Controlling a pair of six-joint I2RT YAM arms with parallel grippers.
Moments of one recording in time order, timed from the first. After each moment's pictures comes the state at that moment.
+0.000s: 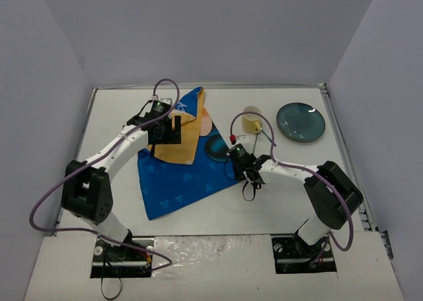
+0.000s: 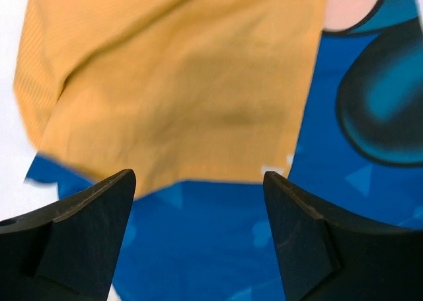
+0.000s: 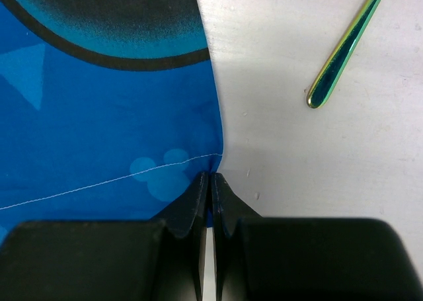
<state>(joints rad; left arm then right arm) -0.38 1.58 1.26 -0.64 -0.12 -0.35 0.72 1.59 0.78 -0.21 0.31 0.45</state>
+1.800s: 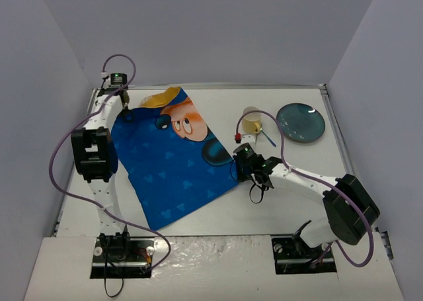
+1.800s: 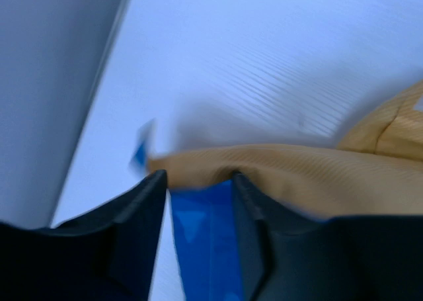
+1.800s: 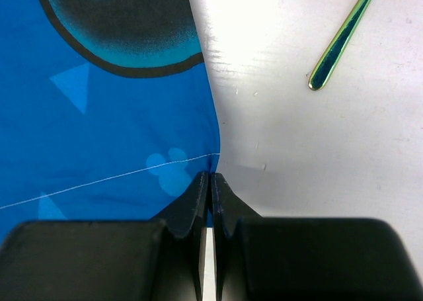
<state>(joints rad) 0.00 2.12 1.84 -0.68 -0.47 -0.19 0.71 1.43 0.74 -0.25 0.24 0.47</state>
